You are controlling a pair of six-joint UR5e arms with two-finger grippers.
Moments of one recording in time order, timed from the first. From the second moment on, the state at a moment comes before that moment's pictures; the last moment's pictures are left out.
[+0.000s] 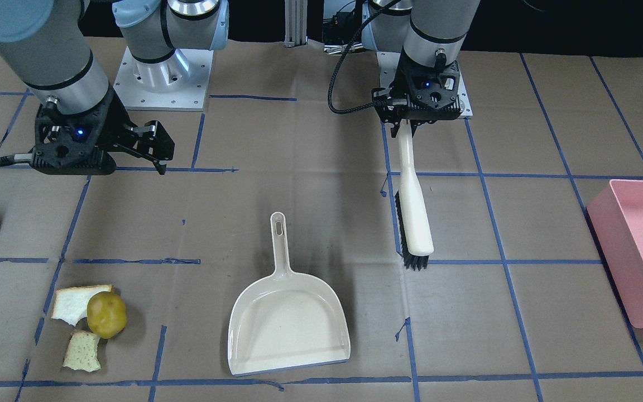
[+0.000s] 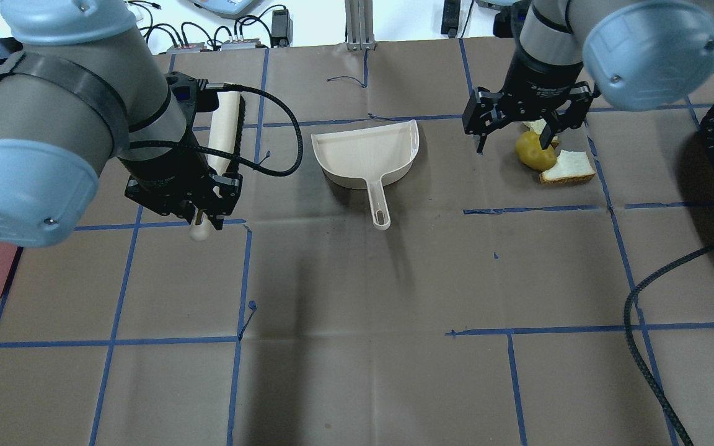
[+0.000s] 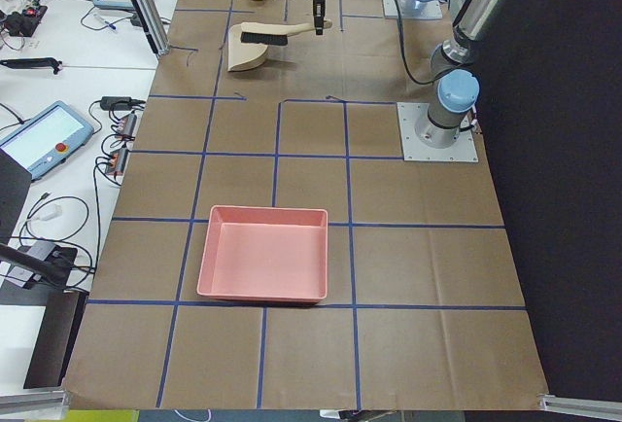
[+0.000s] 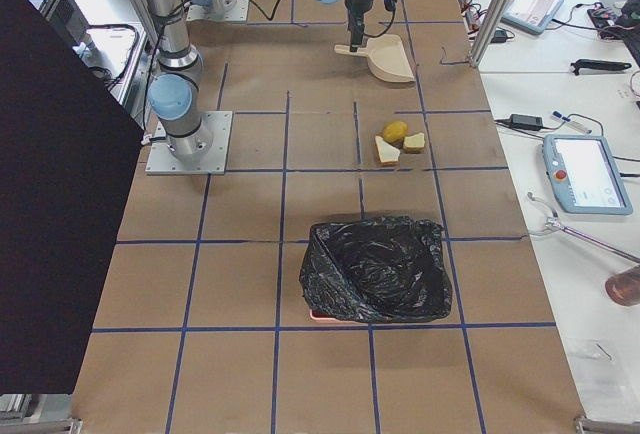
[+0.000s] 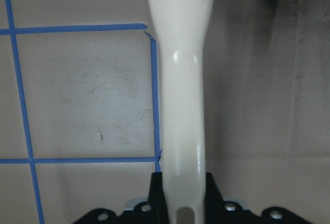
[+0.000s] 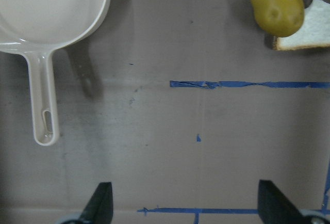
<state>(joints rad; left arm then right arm) -1.67 -1.50 -1.73 -1.59 1.61 -0.08 1.65 -1.42 1.54 -1.64 -1.55 0.06</state>
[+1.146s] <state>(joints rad) -1.66 -1.52 -1.68 -1.63 1.62 -0.08 1.89 -1.13 1.36 -1.69 -1.55 0.29</state>
